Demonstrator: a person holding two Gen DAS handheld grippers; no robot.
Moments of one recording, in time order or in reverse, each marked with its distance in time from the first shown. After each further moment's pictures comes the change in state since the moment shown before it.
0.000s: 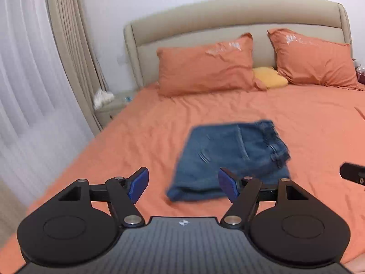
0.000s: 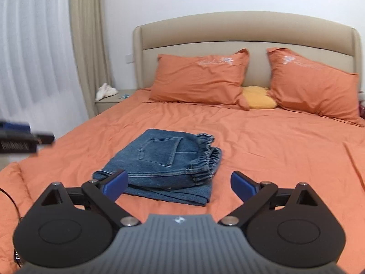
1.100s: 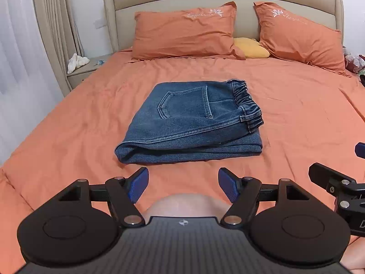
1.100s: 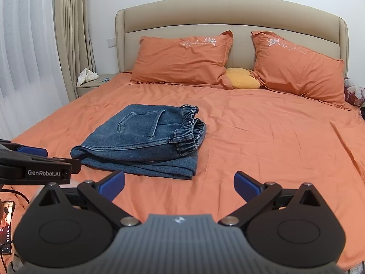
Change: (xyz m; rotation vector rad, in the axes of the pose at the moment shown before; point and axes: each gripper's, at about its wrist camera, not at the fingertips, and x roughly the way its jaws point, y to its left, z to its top) left arm 0.036 -0.050 -0.047 -0.040 0.142 -0.105; right arm 0.023 -0.002 -0.040 0.003 0.087 -0.075
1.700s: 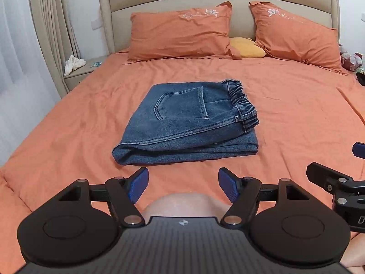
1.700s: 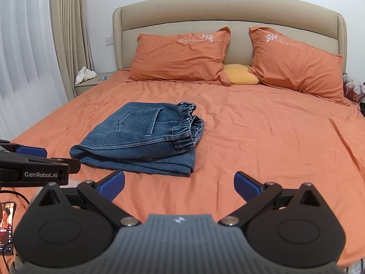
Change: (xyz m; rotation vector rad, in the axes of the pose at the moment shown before) left arm -0.007 -0.008 -0.002 0.006 0.000 -0.009; right arm -0.002 -0.005 0.001 0.010 0.019 -0.005
